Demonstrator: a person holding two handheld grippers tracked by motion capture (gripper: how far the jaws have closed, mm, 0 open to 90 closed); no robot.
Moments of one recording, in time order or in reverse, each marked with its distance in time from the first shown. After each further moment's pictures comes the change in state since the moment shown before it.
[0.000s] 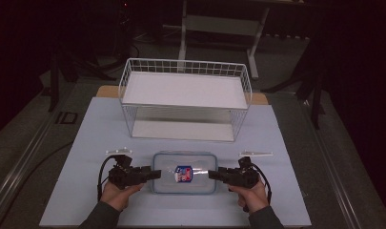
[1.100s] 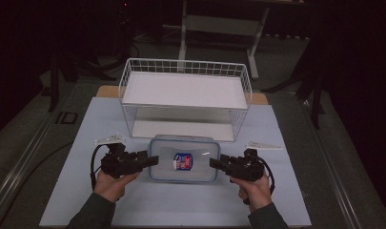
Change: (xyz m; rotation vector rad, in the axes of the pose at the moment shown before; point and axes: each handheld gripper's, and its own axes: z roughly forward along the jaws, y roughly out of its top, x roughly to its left) left arm -0.031 0.039 -0.030 -0.105 0.010 0.123; right arm 0.034 0.029 -0.023 -0.143 0.002 -0.097
